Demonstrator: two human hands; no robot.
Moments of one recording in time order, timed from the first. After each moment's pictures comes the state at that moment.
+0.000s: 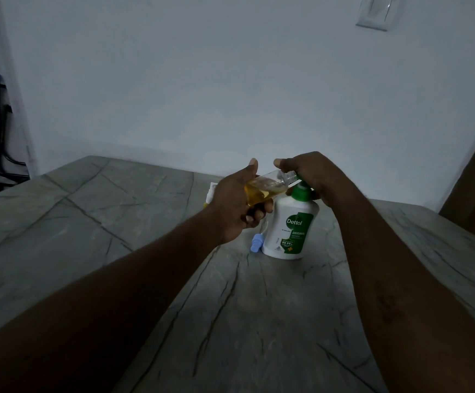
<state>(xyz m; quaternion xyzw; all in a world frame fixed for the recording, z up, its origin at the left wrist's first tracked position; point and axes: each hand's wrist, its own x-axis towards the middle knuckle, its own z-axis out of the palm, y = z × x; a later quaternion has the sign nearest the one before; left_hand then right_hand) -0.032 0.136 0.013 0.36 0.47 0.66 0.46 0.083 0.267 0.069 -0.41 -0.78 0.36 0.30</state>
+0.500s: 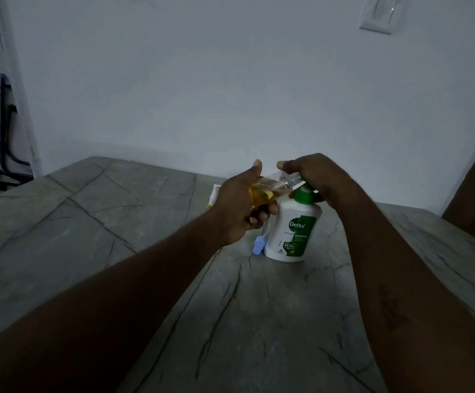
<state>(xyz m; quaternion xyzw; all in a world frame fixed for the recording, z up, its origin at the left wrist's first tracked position) -0.032 0.135 0.014 0.36 0.47 0.66 0.46 0.083 0.269 0.073 -0.41 -0.79 0.37 0.29</state>
